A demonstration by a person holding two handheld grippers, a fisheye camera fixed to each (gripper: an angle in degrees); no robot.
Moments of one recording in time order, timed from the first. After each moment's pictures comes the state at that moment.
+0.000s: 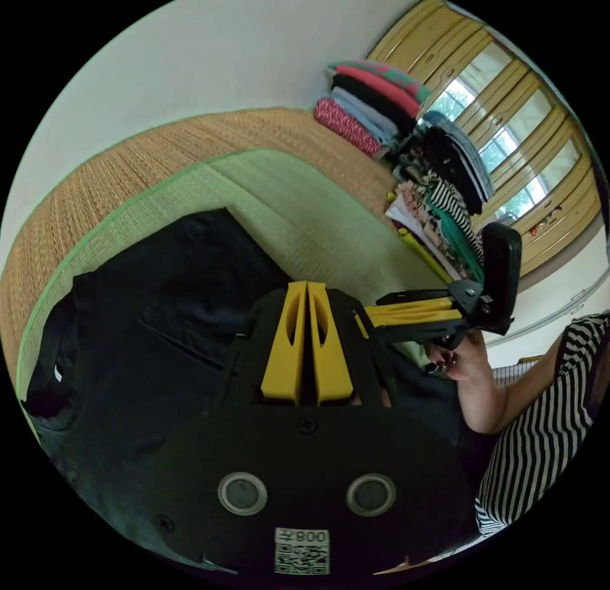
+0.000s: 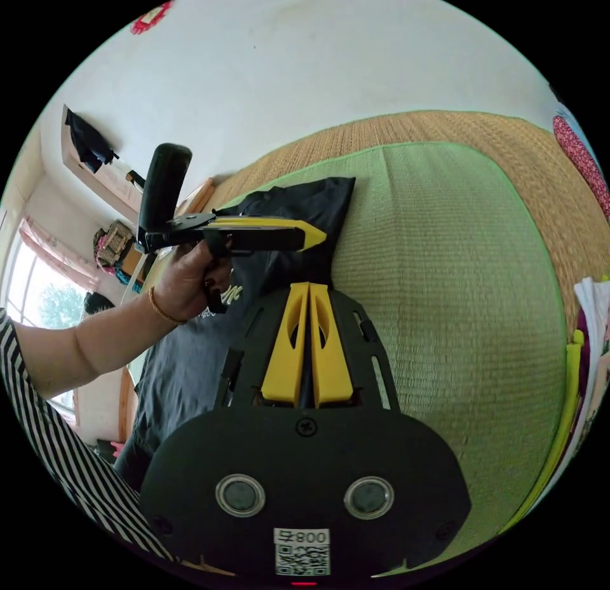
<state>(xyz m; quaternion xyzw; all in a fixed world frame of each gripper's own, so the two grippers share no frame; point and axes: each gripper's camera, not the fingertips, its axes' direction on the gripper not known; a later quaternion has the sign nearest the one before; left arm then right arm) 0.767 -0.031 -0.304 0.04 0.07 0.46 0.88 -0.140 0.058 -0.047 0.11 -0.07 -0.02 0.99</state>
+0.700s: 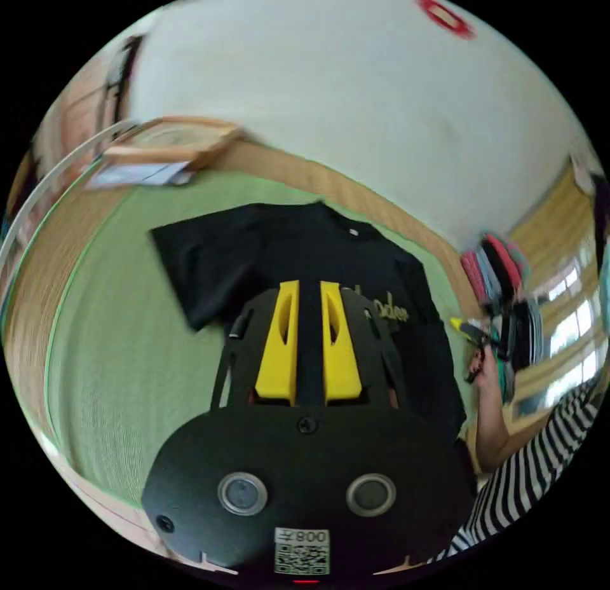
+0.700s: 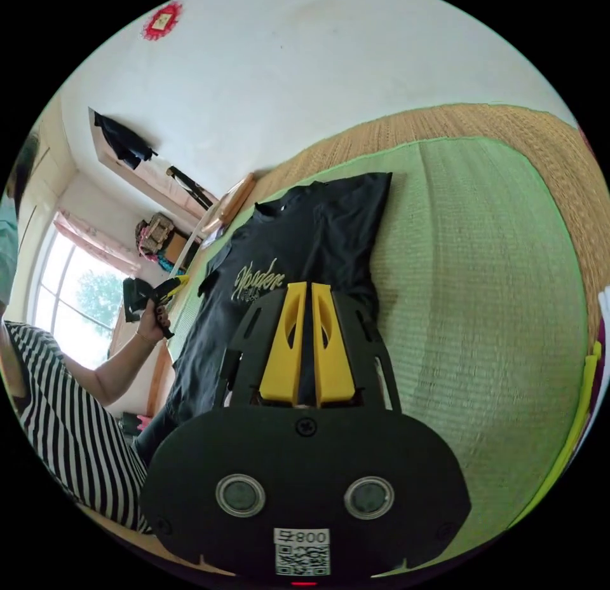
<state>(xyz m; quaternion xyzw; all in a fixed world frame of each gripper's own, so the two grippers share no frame) 0.353 0.091 -0.322 0.30 0.01 0.00 0.95 -0.231 -0.011 -0.167 0.08 -0.17 -0.07 0.98</state>
